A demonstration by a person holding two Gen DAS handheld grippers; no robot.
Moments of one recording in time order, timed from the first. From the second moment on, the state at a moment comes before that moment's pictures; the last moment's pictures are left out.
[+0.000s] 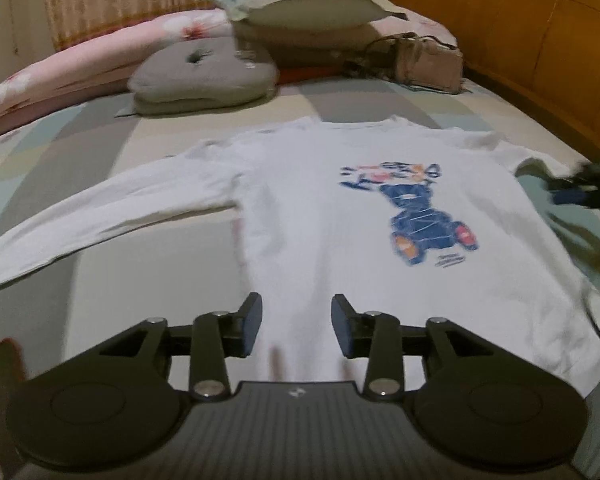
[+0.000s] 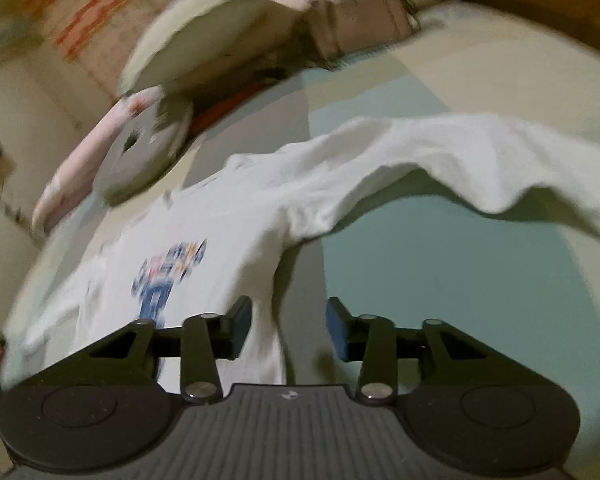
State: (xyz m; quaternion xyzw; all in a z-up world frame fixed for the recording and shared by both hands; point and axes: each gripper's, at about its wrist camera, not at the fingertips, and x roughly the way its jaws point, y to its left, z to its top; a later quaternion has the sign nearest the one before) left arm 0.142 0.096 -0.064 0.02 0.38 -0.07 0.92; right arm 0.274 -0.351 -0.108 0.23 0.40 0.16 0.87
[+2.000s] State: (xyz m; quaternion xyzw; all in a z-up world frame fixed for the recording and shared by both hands) left arm 0.177 0.080 -0.090 0.04 0.41 -0.09 0.91; right arm 0.147 -0.257 -0.102 0.03 0.39 0.21 0.90
